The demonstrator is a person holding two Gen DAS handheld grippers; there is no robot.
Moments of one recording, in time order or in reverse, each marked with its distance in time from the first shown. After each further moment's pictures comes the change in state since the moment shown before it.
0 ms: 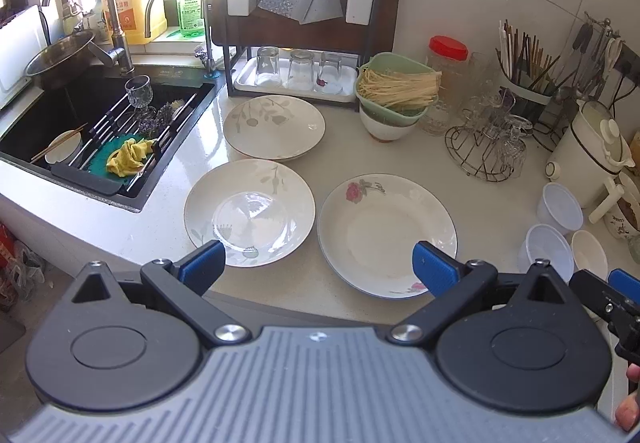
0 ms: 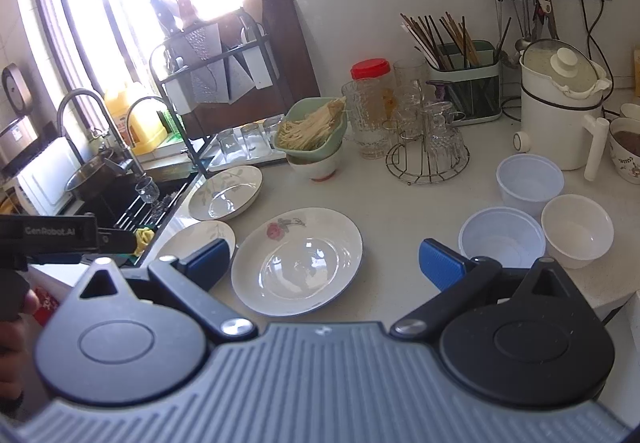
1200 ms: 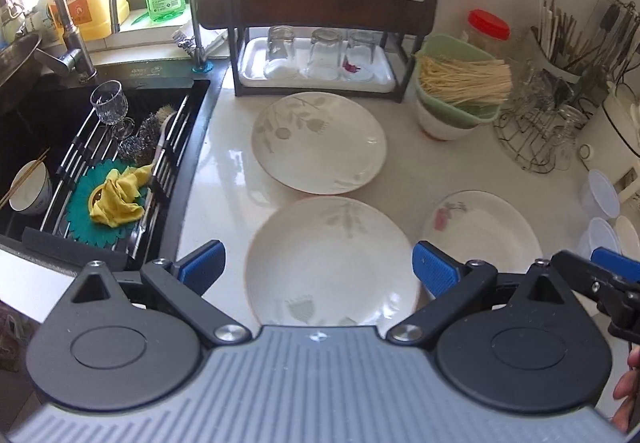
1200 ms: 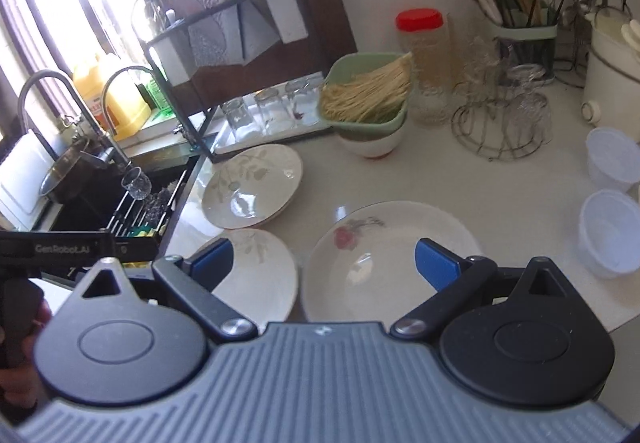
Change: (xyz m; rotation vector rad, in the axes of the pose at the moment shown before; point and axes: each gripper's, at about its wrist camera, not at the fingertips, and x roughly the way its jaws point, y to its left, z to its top) left arm 0.140 0.151 0.110 0.117 0.141 -0.131; right arm 0.145 0.132 0.026 0.086 0.150 -0.077
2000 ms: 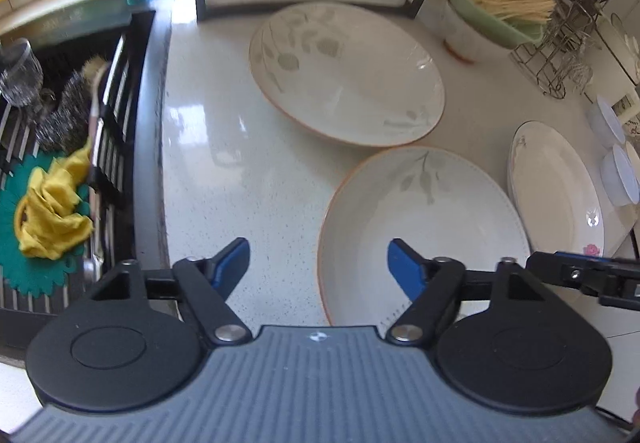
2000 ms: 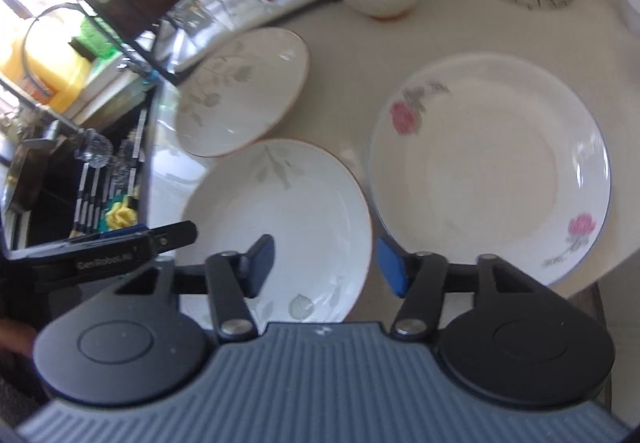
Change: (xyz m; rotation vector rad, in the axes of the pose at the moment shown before) left arm 0.155 0.093 0.005 0.146 0.207 -0.221; right arm 0.122 0.055 -0.039 0.258 0.292 -0.137
